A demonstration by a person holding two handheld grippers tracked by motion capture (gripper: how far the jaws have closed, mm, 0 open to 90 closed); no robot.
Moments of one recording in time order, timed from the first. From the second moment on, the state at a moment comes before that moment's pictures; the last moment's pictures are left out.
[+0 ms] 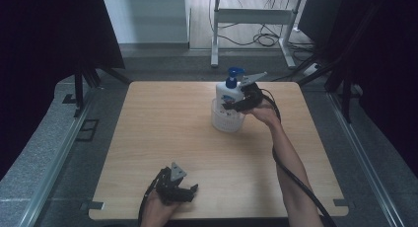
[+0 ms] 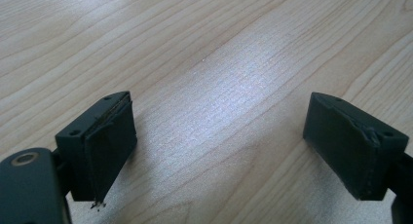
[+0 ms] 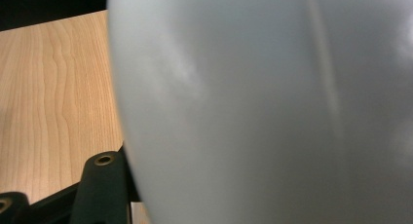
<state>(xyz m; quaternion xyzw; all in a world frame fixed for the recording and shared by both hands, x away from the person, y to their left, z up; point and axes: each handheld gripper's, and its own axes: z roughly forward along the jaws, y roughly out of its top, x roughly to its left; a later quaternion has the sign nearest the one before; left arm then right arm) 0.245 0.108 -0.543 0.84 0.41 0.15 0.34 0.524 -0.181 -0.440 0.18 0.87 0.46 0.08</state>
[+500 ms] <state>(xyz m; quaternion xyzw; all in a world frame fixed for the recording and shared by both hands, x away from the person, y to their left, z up) 0.245 0.108 -0.543 0.84 0.41 0.15 0.34 0.520 -0.180 -0.431 0.17 0.86 0.48 0.09</state>
